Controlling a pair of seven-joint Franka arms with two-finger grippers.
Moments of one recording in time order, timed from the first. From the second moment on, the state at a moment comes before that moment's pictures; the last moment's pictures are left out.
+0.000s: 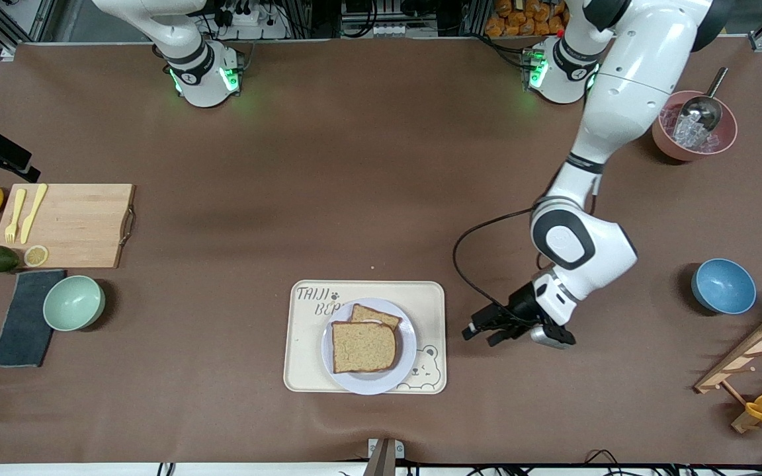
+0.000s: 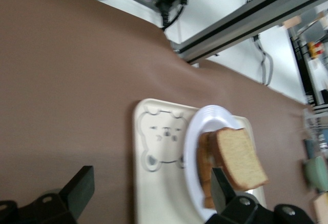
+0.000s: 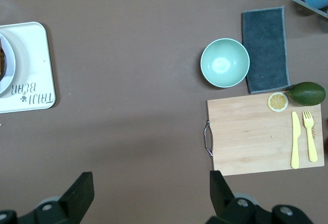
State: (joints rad) left arm -0.22 0.74 -0.13 -1.56 -1.25 2.68 0.74; right arm 0.04 -0.07 -0.13 -1.63 0.03 1.62 0.02
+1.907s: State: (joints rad) left arm -0.14 0.00 -0.04 -1.59 -0.03 1.60 -0.16; right arm 0.05 0.01 -0.13 -1.55 0.02 1.57 0.02
